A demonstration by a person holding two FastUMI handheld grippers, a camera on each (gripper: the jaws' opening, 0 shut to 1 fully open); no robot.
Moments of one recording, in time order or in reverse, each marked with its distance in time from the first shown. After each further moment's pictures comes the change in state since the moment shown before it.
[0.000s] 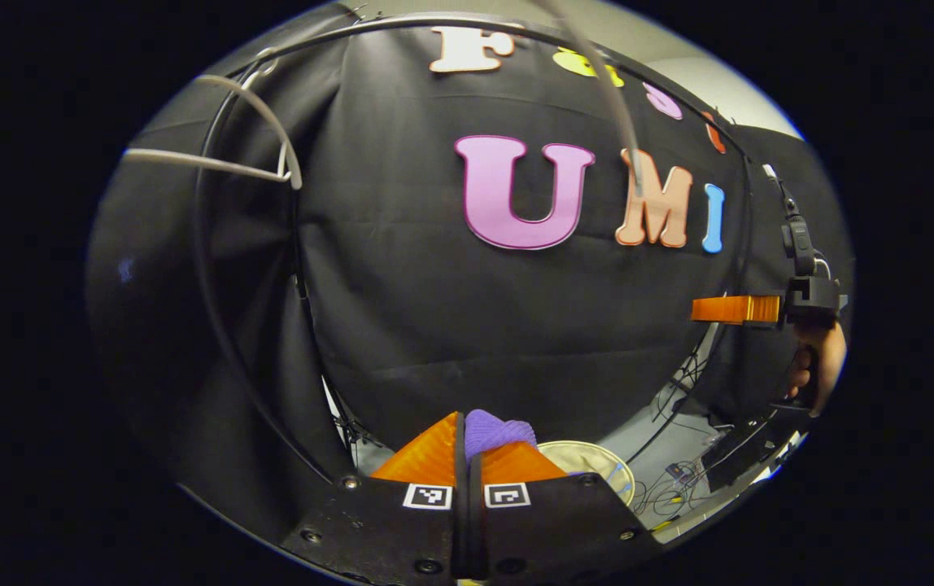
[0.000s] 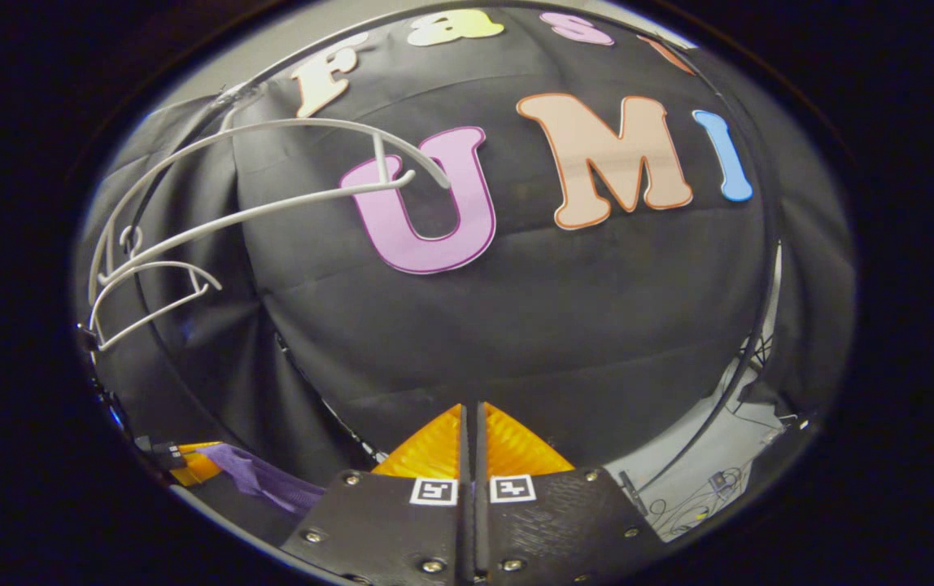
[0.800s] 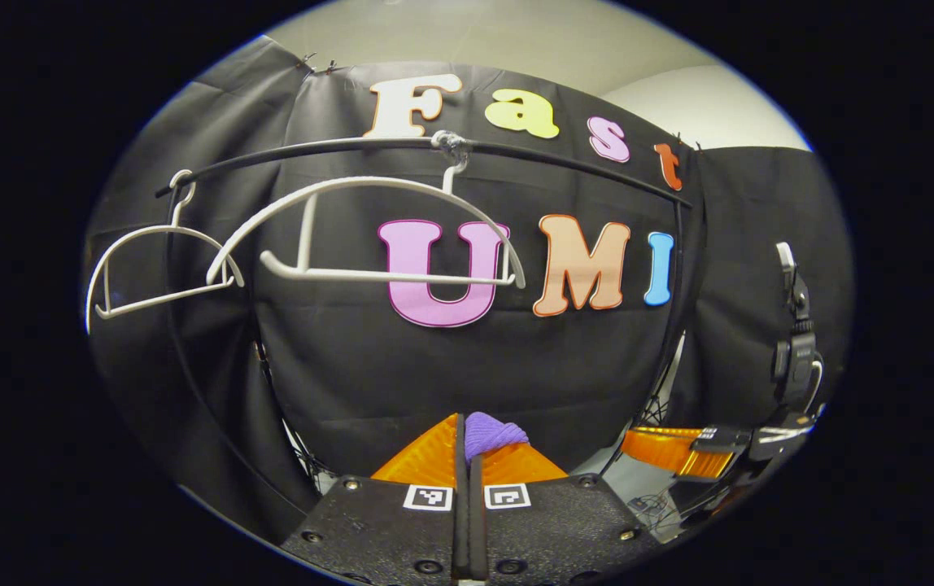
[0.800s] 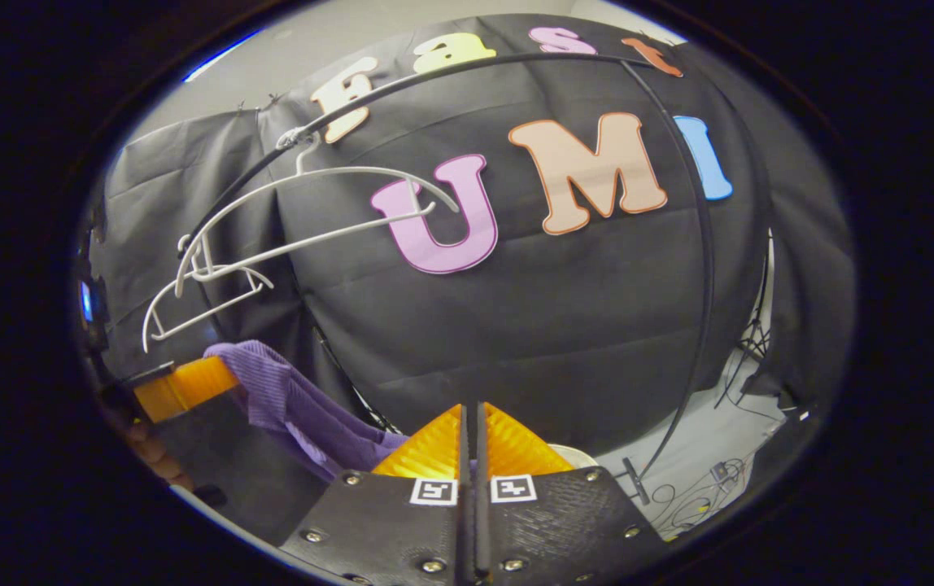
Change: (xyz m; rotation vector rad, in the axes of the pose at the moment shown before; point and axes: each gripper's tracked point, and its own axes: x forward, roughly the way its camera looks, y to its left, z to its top) left arm -0.047 -0.149 0.123 -0.040 -0.182 -0.047; right arm -0.109 -0.023 -0.001 0.014 -0.018 0.044
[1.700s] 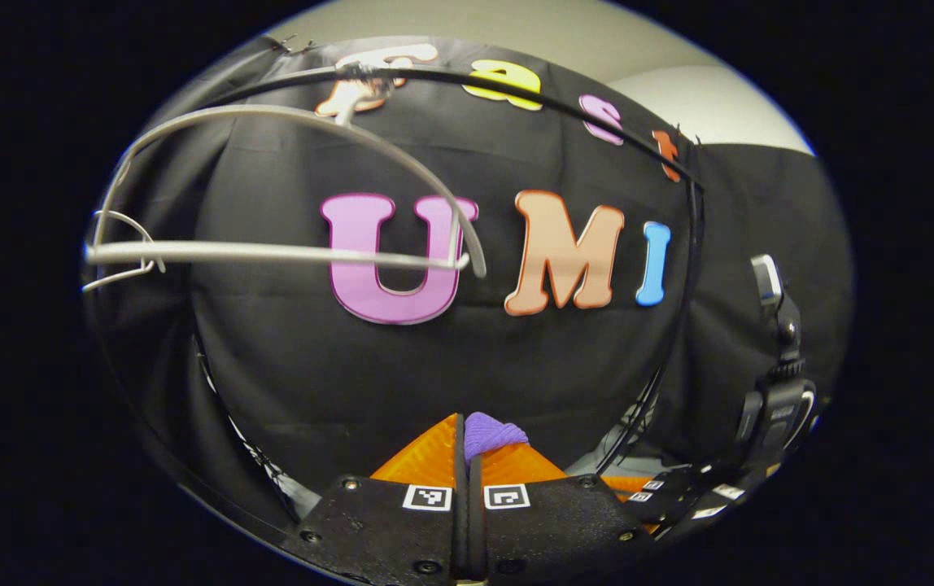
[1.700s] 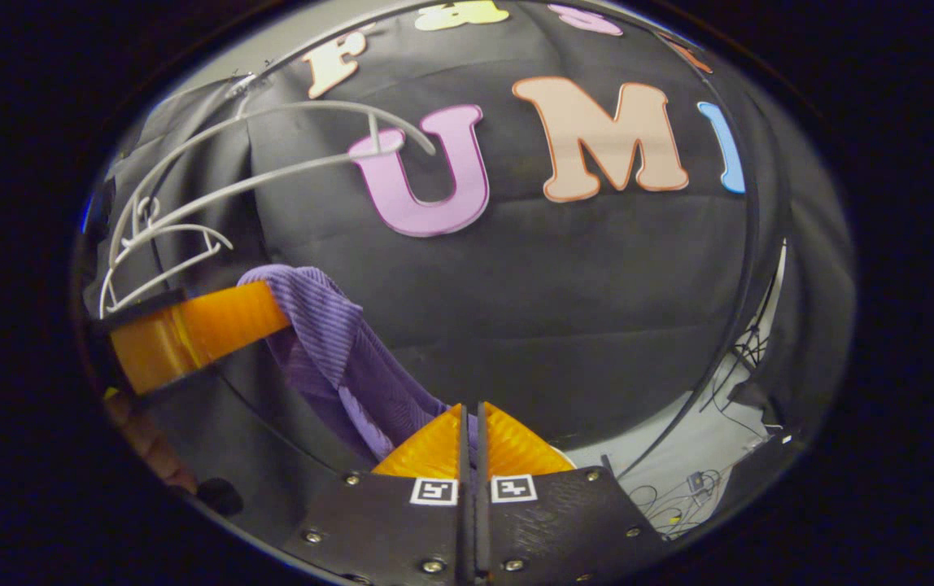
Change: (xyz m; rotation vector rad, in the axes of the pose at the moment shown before) left arm 0.122 -0.050 -0.059 0.029 0.098 -0.068; right arm 0.098 -0.033 -0.045 -0.076 0.171 -0.043
